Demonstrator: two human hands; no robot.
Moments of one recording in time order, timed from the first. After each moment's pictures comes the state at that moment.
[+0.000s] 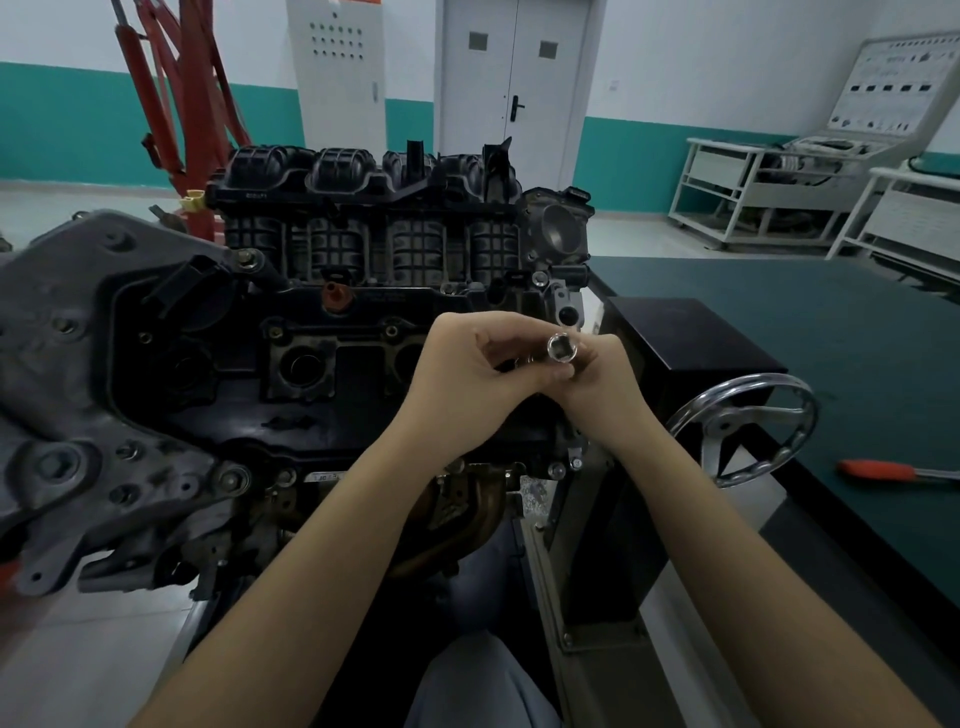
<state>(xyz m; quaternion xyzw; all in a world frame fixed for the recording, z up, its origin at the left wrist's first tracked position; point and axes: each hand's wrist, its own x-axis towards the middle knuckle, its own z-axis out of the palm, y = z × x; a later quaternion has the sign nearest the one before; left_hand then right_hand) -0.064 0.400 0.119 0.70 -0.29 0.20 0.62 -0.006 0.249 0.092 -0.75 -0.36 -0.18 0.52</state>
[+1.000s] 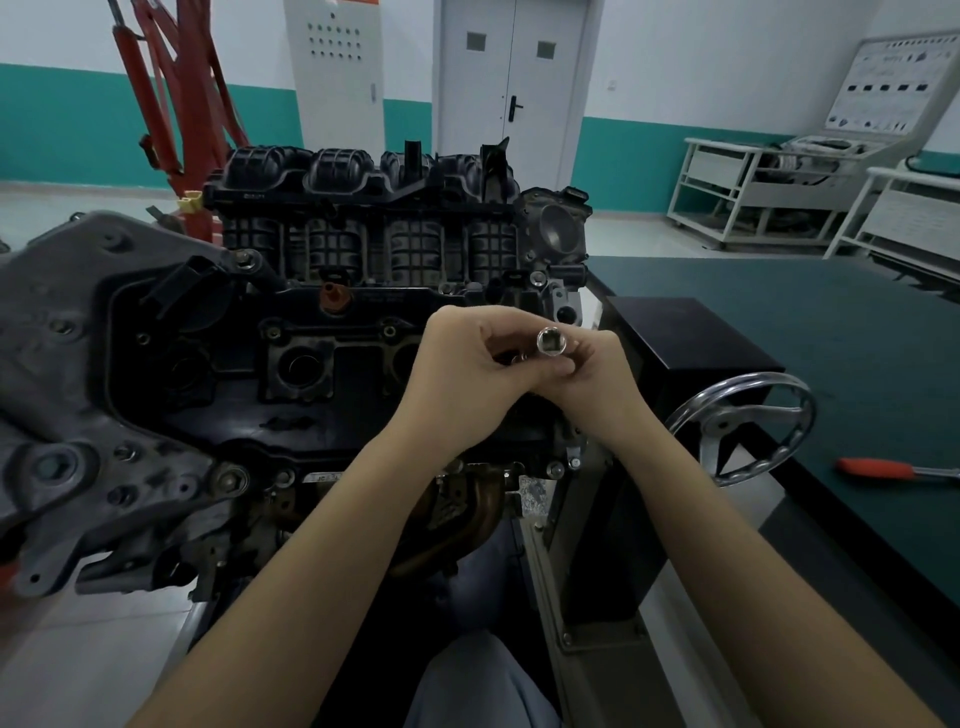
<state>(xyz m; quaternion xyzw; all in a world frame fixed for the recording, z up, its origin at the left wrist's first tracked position) -0.065 0.399 0.124 0.73 -0.27 0.21 0.60 -0.008 0.251 0.096 -0.74 -0.37 -0.18 0.53</state>
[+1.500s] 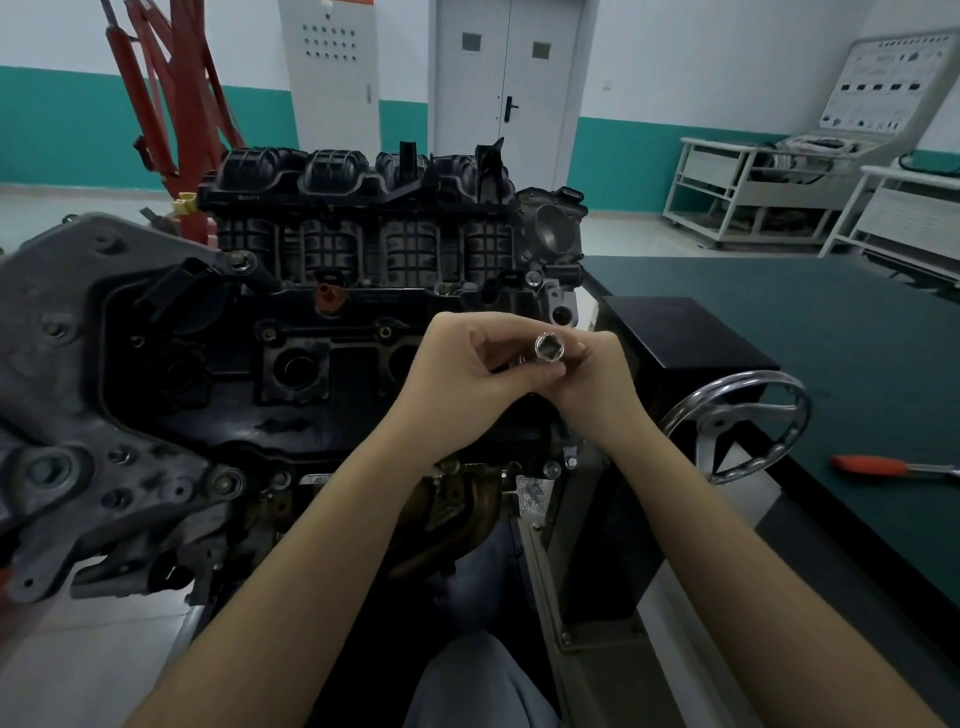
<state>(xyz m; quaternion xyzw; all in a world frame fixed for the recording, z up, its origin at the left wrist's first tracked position) -0.064 0.403 0.121 0.71 -0.30 0.17 0.61 -0.010 0.252 0.094 -0.75 -0.35 -0.22 0.51</state>
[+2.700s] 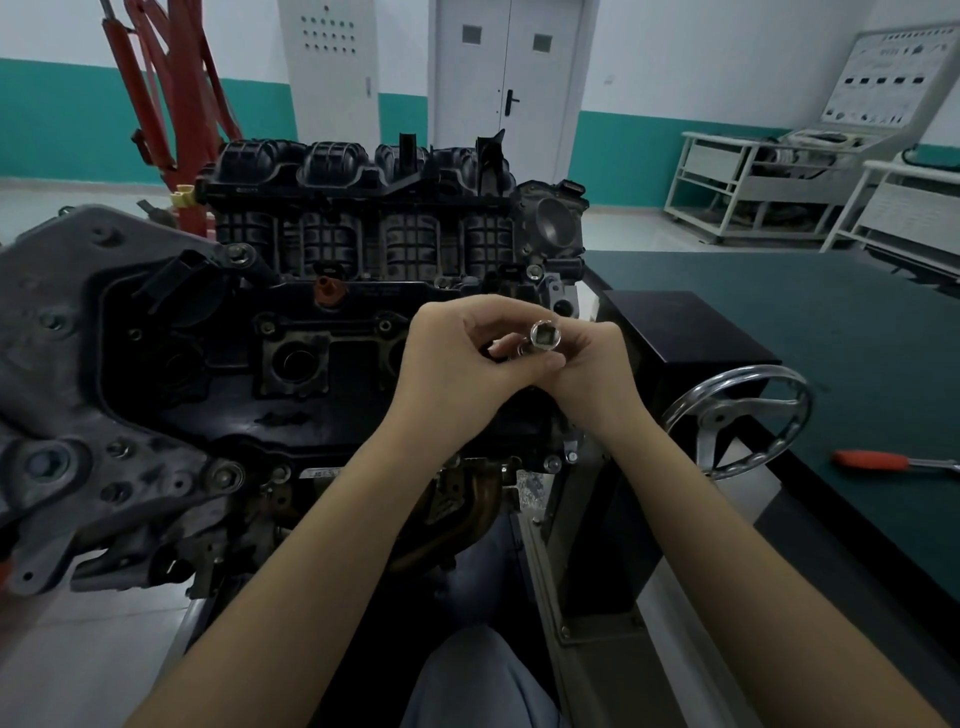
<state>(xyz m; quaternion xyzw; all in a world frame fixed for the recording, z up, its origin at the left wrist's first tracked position) -0.067 0.402 0.121 0.73 -0.24 0.24 0.60 -0.007 0.256 0.092 -0.75 -0.33 -0.21 0.54</state>
